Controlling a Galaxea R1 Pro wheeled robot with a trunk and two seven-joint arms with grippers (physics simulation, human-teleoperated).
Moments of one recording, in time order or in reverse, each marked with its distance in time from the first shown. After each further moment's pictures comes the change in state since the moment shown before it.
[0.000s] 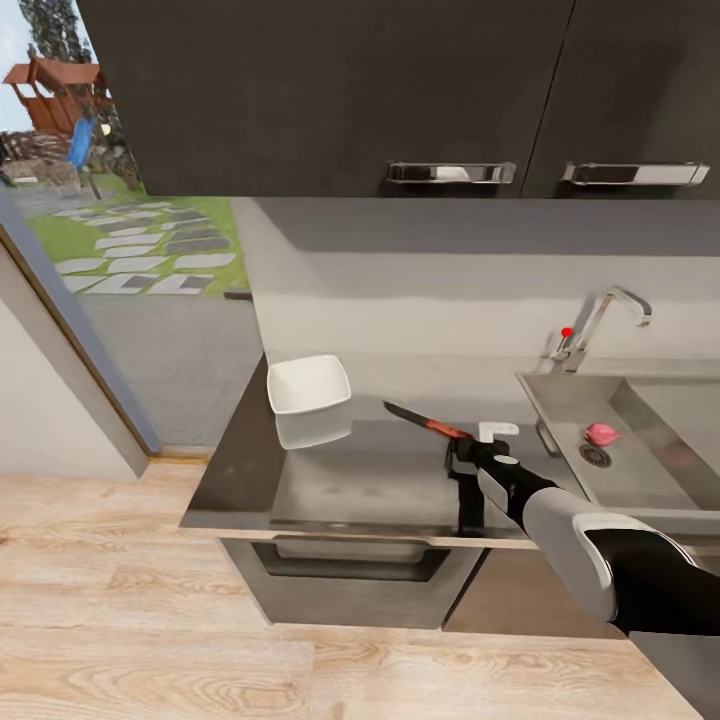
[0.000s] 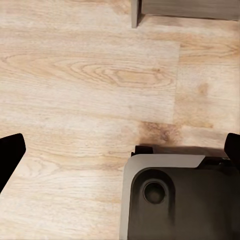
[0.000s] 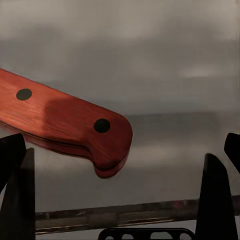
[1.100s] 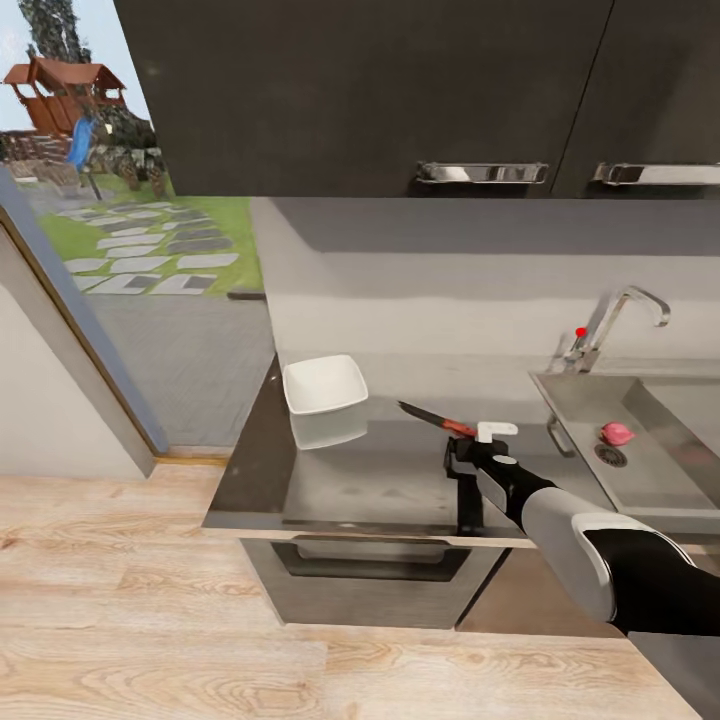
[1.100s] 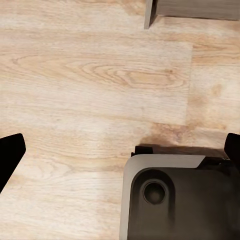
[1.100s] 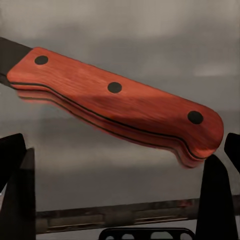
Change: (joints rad) left arm 0.000 0.000 0.000 -0.001 0.000 0.000 0.000; right arm 0.000 0.004 0.001 0.000 0.000 0.000 0.000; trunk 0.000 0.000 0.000
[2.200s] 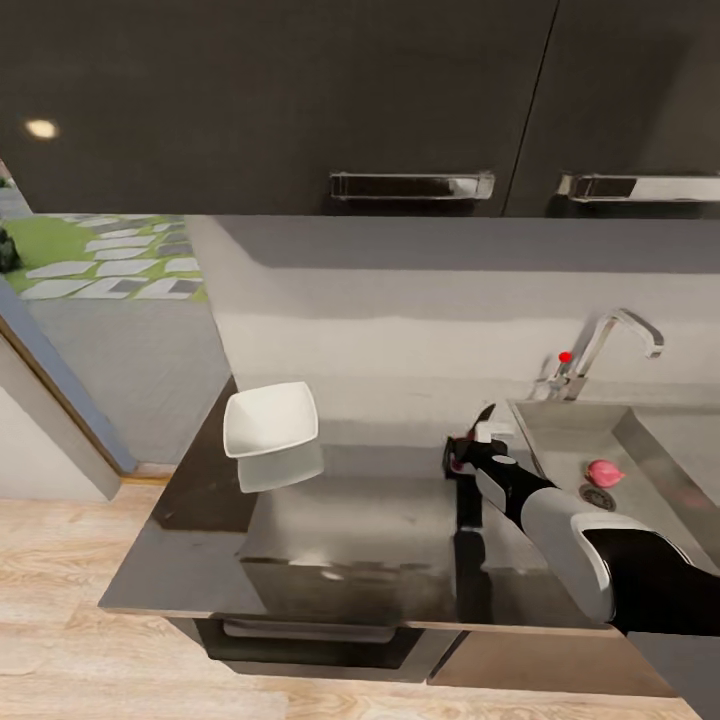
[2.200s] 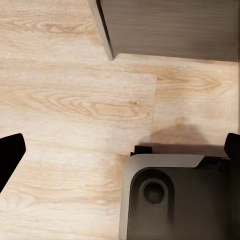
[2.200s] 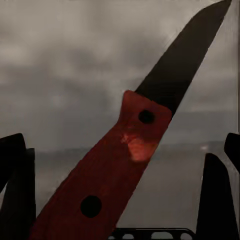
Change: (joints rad) left arm 0.000 -0.001 0.000 0.001 -0.001 0.000 0.000; right arm 0.000 0.002 0.000 0.000 0.000 0.000 0.000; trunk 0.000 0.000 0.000
